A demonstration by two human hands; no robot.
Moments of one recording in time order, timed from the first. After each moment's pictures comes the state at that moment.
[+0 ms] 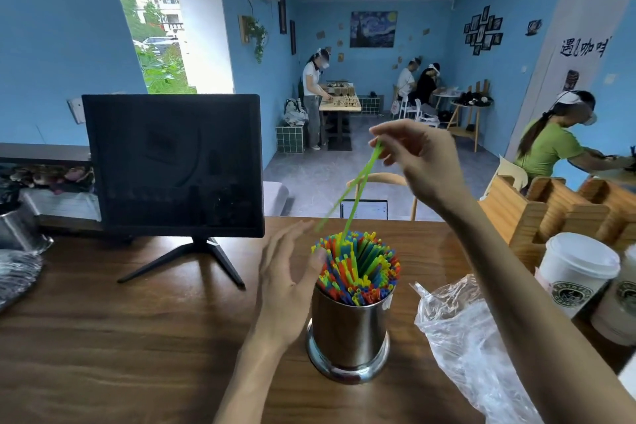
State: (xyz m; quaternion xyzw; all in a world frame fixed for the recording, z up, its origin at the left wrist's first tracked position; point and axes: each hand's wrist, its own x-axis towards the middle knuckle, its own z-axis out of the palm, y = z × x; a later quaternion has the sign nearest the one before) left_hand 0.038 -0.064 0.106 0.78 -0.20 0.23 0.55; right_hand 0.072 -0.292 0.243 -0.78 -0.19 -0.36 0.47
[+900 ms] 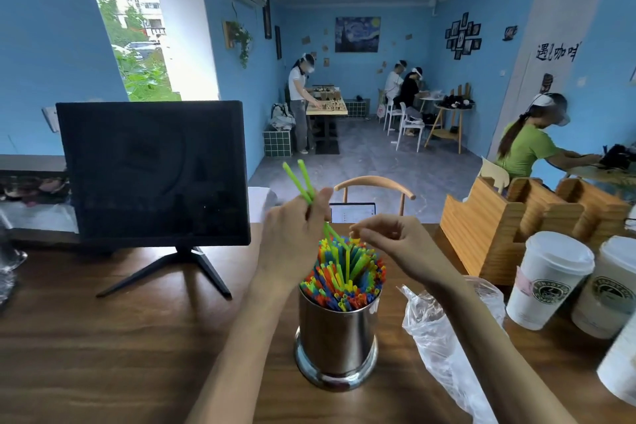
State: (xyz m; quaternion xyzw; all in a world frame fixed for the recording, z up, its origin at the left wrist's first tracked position) left_hand 0.059 -0.100 0.186 0.82 -0.22 0.25 0.47; right_hand 0.029 -0.296 0.160 -0.82 -0.09 -0.13 0.55
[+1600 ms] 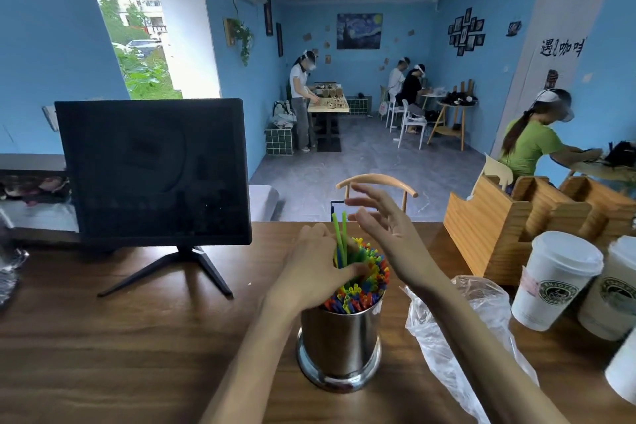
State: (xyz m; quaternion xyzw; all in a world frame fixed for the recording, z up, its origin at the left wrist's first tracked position) left_hand 0.071 -0.112 0.148 0.93 -0.27 0.05 0.26; right_hand 0.036 -0.274 0.161 -0.76 -0.14 -0.18 0.61
